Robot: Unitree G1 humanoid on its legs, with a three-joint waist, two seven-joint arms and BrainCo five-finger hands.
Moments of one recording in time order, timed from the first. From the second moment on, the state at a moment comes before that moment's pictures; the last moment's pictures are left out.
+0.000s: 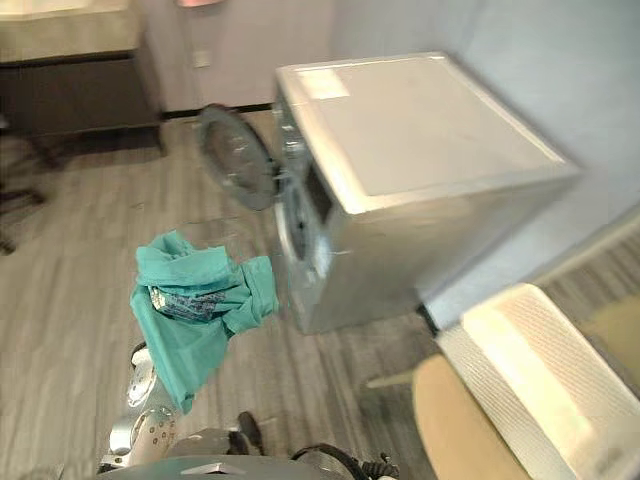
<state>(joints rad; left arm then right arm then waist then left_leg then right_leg) 0.19 -0.03 -0.21 -0.08 -0.61 -0.17 0.06 0.14 -0.05 -0.36 1.08 0.03 0.00 -0.10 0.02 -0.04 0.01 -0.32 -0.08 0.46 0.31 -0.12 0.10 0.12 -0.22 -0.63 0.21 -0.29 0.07</state>
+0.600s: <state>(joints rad) 0.11 -0.05 -0.35 0.04 -0.60 -0.12 0.06 0.26 -0.01 -0.36 0.87 0.11 0.00 -0.07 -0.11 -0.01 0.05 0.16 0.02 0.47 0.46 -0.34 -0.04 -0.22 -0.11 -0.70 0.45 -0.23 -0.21</state>
